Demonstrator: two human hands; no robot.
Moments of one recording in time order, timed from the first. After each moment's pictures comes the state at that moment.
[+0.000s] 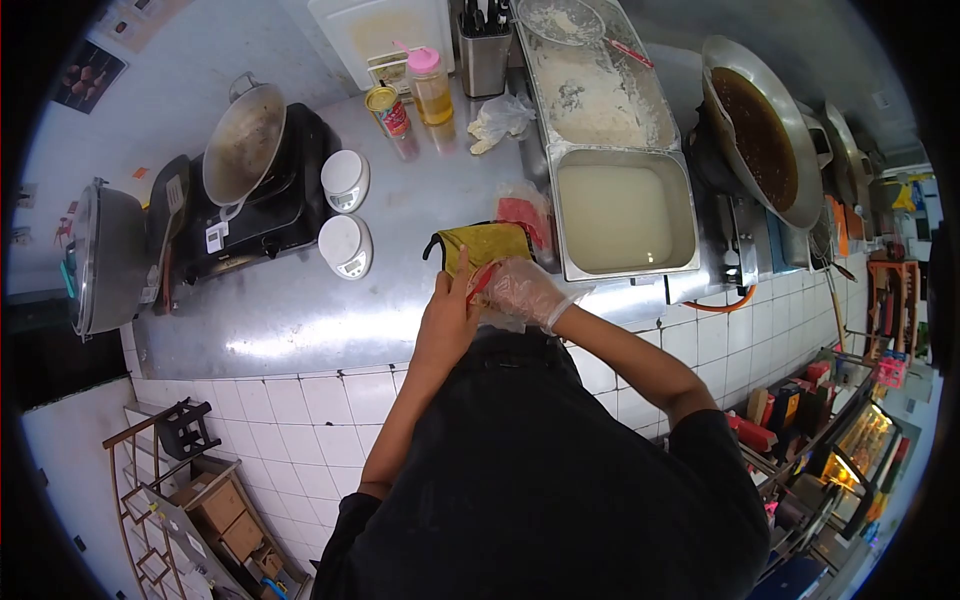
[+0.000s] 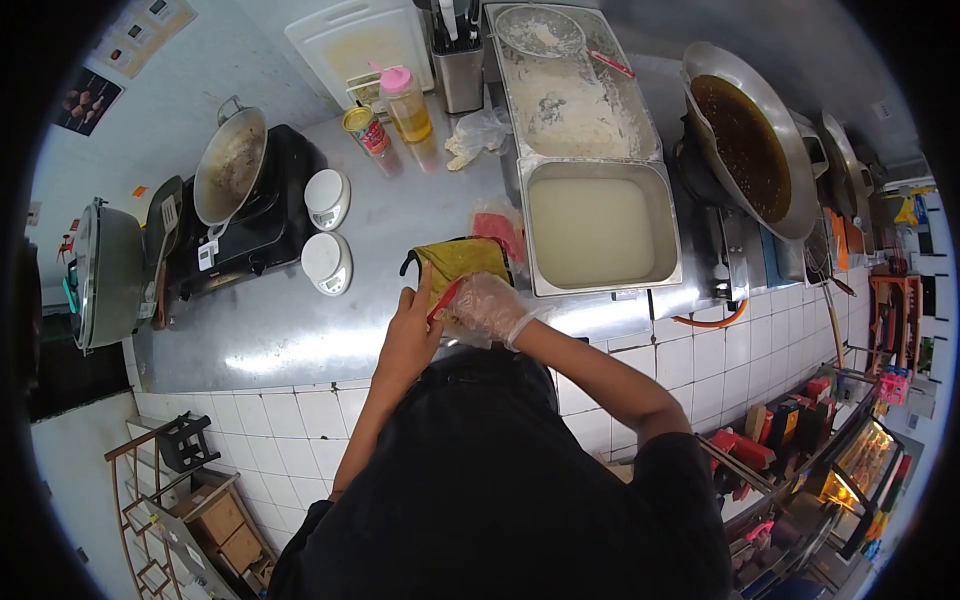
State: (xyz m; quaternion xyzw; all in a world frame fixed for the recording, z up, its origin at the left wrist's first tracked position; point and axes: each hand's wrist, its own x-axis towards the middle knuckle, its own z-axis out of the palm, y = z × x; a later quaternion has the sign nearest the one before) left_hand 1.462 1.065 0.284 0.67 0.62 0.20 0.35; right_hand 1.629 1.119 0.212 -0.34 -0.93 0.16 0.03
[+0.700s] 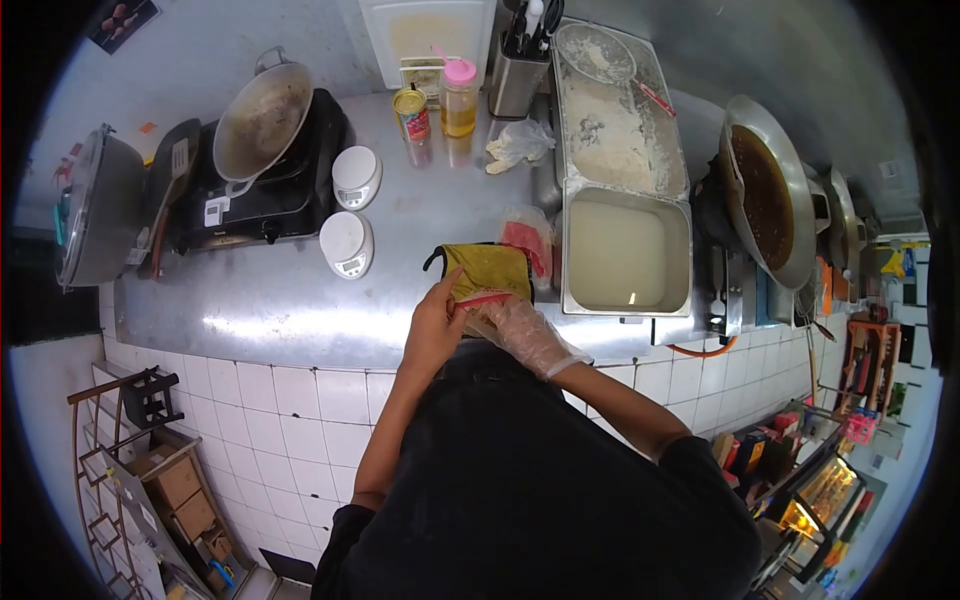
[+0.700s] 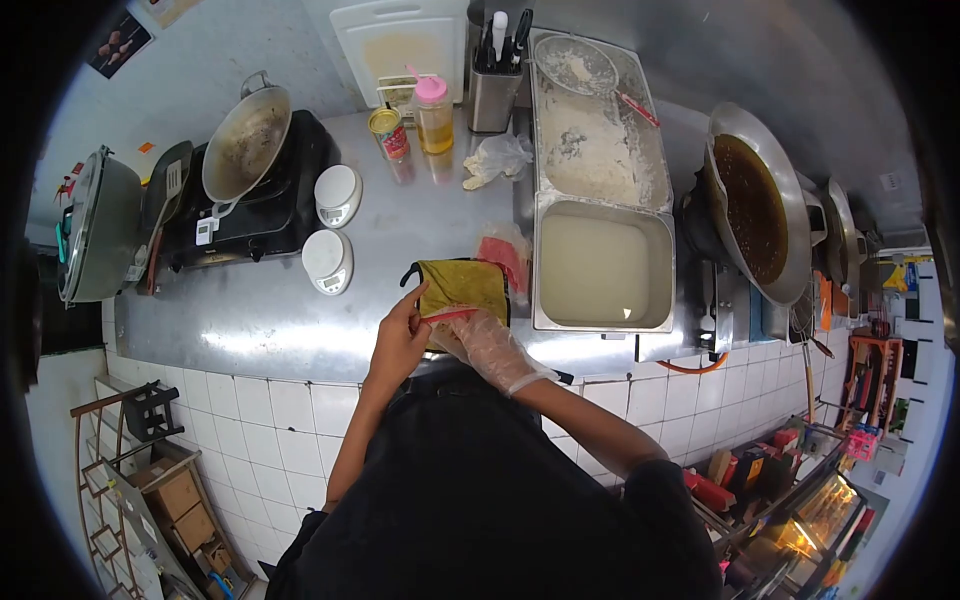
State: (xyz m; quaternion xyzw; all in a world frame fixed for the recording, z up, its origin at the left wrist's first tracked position) left_hand 1.445 1.076 0.264 0.56 0.64 0.32 0.41; right_hand 1.627 1.092 0.238 -0.43 -0.87 0.23 0.09
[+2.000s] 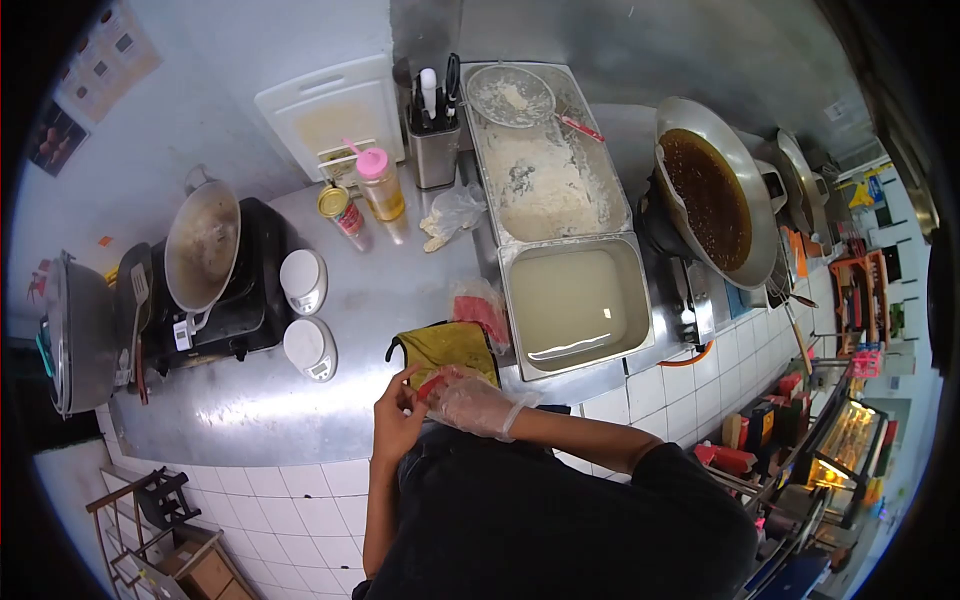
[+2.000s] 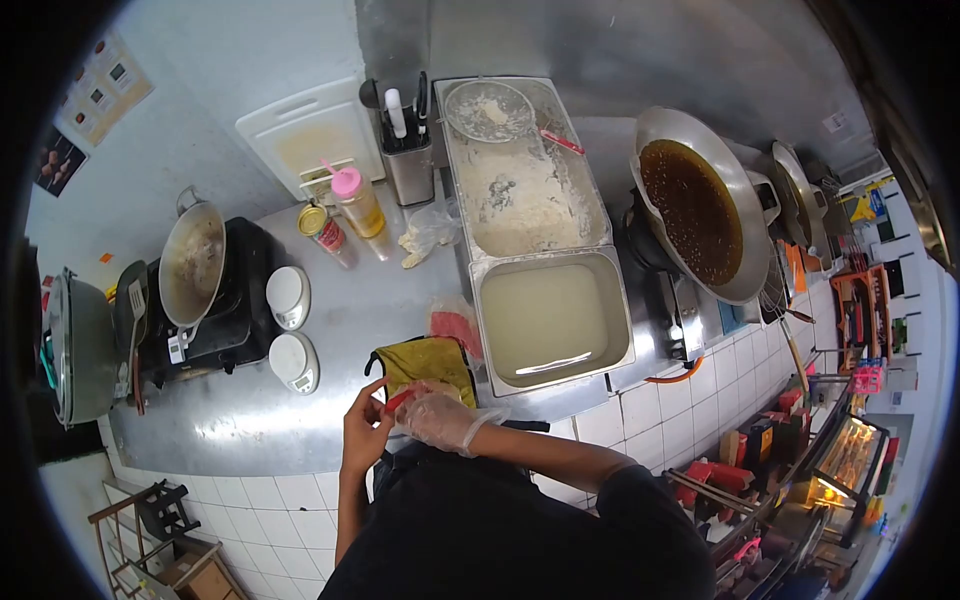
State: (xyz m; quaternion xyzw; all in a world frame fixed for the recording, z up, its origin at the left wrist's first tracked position) left_hand 1.440 1.095 0.266 0.46 0.60 0.36 0.55; right_hand 1.611 1.120 0.227 -0.30 -0.92 0.25 -0.01
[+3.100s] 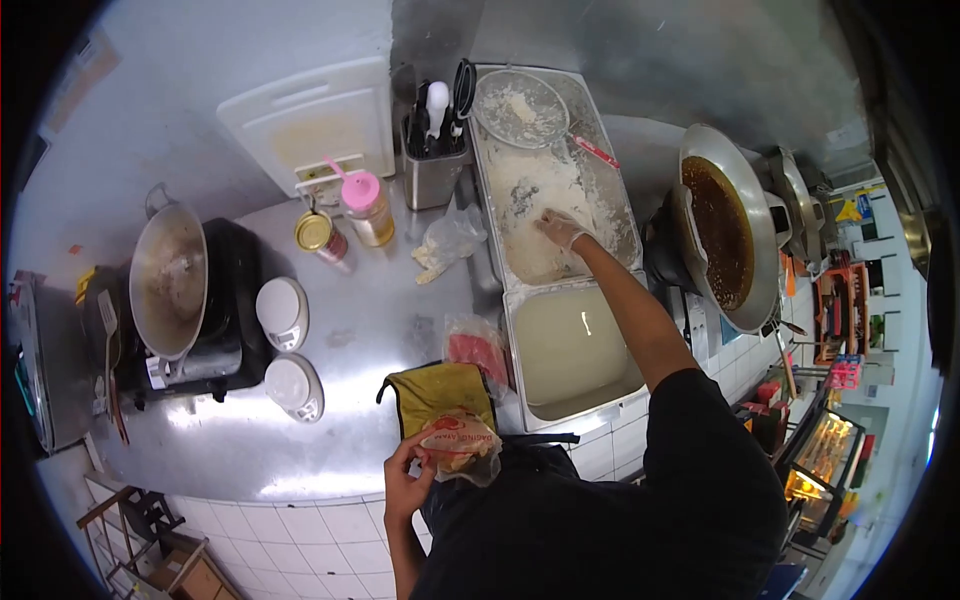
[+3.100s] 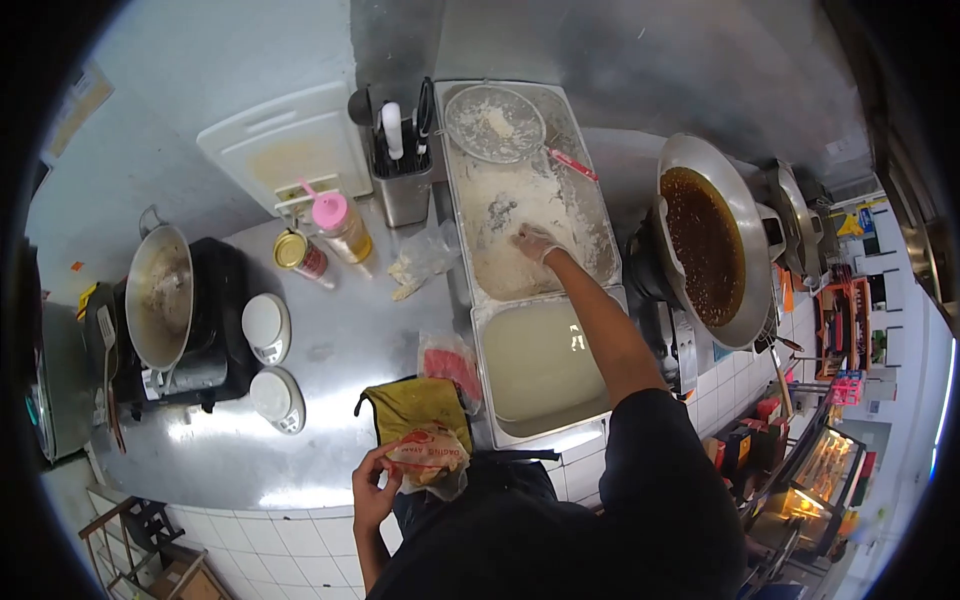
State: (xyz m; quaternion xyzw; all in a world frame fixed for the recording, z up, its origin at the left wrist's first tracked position) left_hand 1.442 1.092 0.234 0.39 0.58 0.37 0.61; right_hand 1.850 1.489 0.079 -0.63 -0.73 0.27 -0.08
